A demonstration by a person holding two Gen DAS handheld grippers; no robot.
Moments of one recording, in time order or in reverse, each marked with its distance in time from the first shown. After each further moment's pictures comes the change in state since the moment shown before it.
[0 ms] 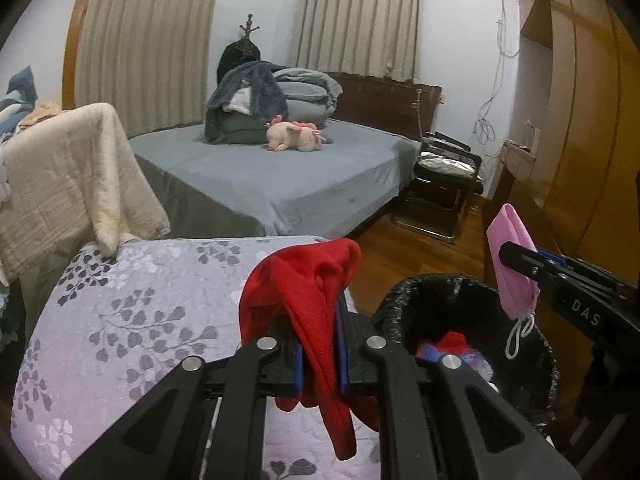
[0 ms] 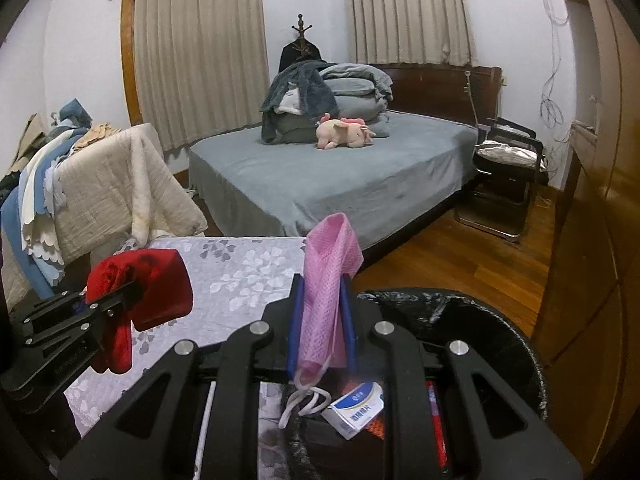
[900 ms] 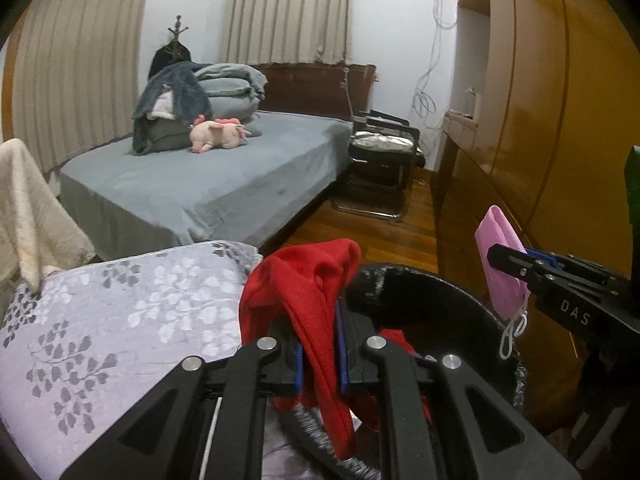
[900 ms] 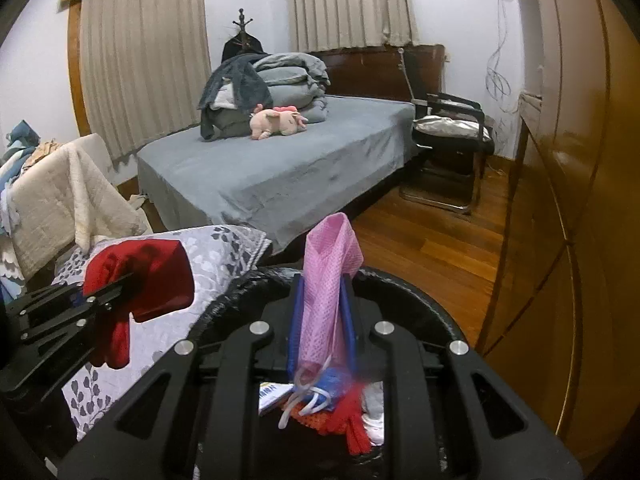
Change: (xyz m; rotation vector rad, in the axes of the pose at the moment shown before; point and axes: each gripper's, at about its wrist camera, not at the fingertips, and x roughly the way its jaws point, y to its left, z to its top) left arm 0.051 -0.106 0.000 0.143 0.045 -0.174; right arm -0.011 -0.098 -0.025 0.105 0.042 -0.160
